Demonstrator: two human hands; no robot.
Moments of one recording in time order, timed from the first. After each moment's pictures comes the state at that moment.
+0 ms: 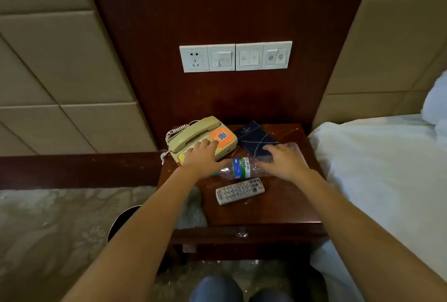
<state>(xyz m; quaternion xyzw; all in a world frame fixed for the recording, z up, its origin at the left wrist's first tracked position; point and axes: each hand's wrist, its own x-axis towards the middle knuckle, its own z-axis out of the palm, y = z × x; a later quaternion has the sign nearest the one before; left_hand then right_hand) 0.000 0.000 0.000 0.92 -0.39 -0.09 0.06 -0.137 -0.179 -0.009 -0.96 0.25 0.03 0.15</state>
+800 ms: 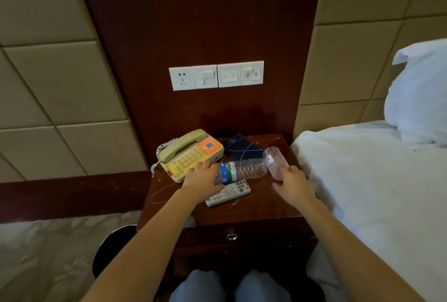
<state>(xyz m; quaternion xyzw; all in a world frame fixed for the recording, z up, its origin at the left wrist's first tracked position) -0.071 0.013 -0.022 0.90 -0.44 -0.04 0.01 -0.235 -0.159 -0.042 -0.92 0.37 -0.05 0.14</state>
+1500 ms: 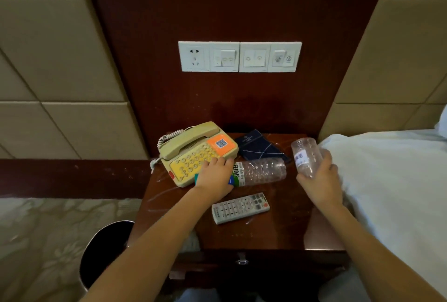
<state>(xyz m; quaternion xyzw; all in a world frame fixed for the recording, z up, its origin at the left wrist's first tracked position) 0.006 -0.041 -0.079 0.89 -0.45 0.02 0.00 -0.163 -0.222 -0.078 -0.83 0.45 -0.23 0.22</state>
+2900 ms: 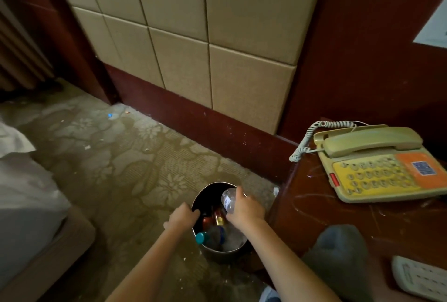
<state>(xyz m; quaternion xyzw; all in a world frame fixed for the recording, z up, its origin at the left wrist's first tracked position) 0.109 0.340 -0.283 0.90 0.18 -0.26 0.29 0.095 0.161 -0.219 -0.96 0.07 0.24 0.14</state>
